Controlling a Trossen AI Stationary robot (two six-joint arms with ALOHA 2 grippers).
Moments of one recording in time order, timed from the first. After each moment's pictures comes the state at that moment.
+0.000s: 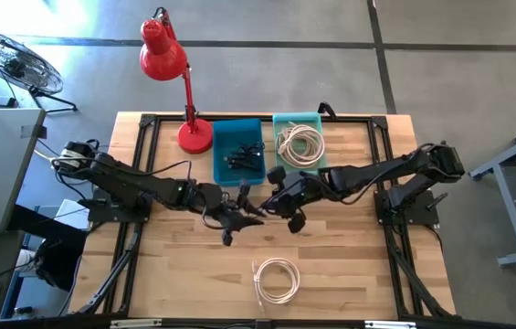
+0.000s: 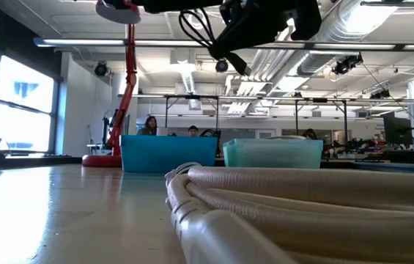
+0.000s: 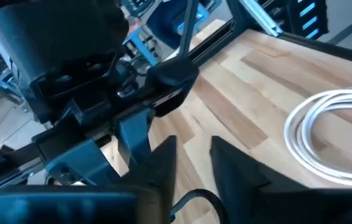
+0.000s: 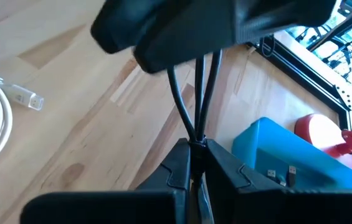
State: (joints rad) left arm -0.24 1.44 0.92 0.25 -0.09 0.57; right arm 0.11 1.55 1.12 -0.18 0.02 -0.52
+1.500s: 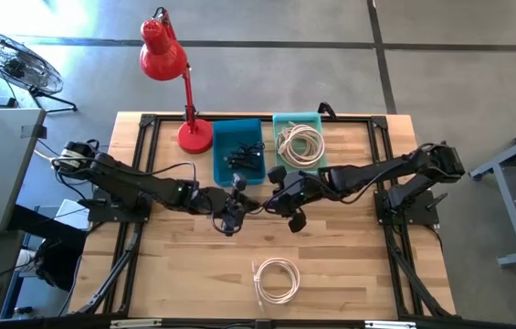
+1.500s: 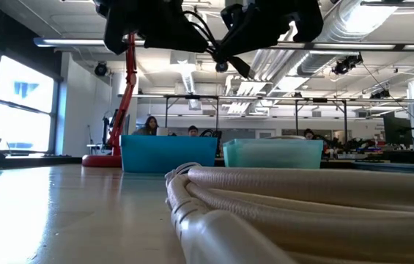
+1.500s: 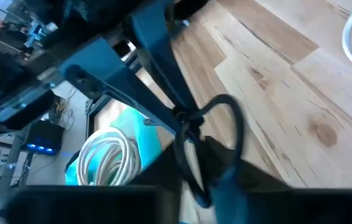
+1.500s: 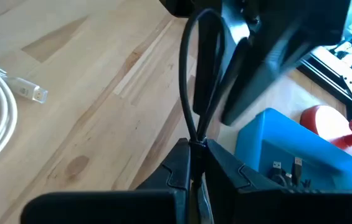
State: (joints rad) left arm -0.24 1.44 0.92 0.08 -0.37 0.65; right arm 0.11 1.55 1.12 -0.21 0.02 -0.50
